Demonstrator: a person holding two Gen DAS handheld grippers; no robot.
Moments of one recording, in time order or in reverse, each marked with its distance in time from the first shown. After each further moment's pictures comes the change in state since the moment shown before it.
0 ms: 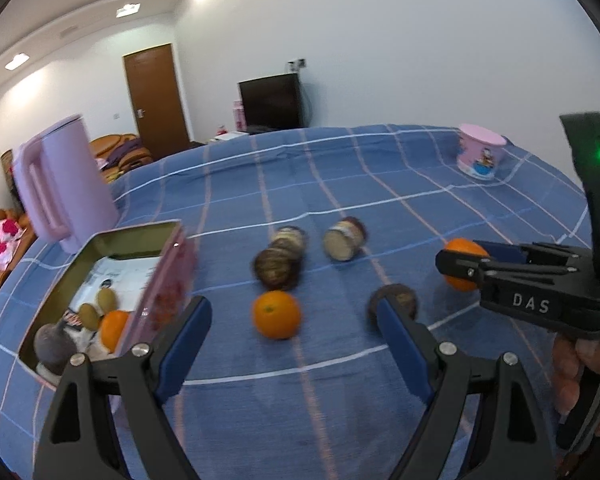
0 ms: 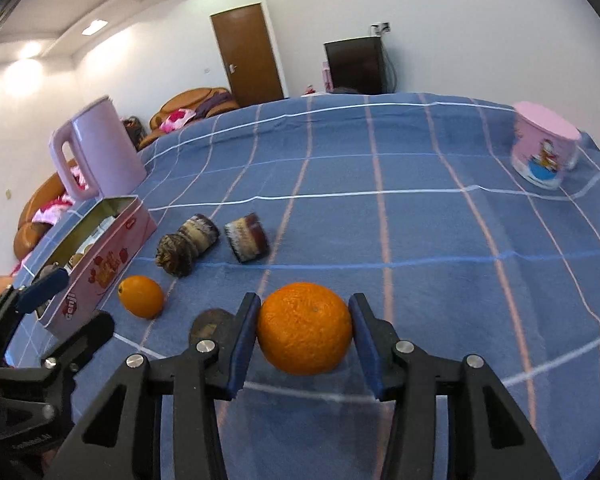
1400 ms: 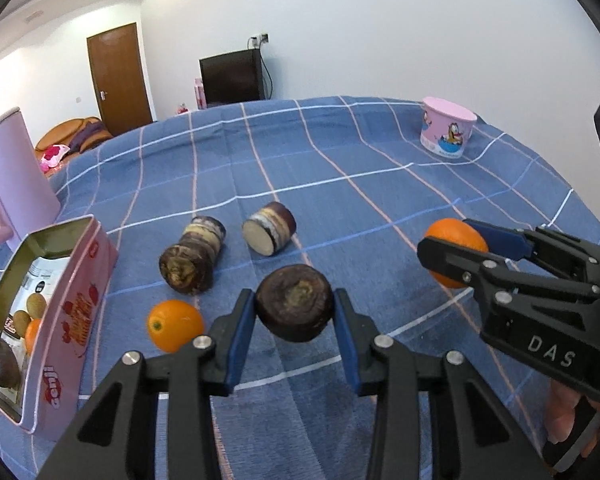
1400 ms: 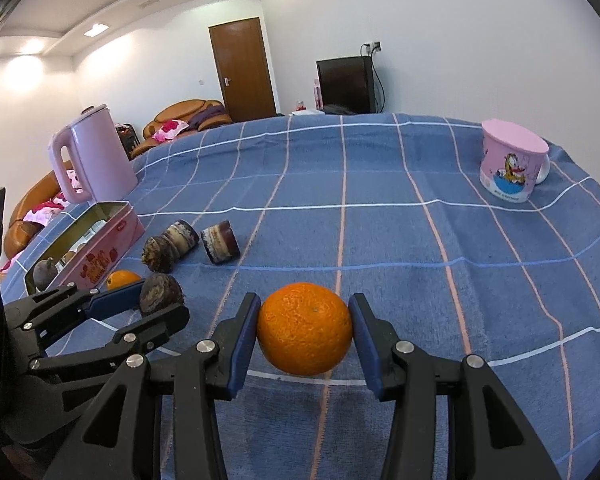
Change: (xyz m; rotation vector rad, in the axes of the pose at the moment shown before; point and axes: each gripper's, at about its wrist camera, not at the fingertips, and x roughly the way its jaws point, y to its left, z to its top) left arm 0.035 -0.035 0.009 0.006 0.087 -0.124; right arm -0.019 -0.007 -0.002 -0.059 -0.064 -0.043
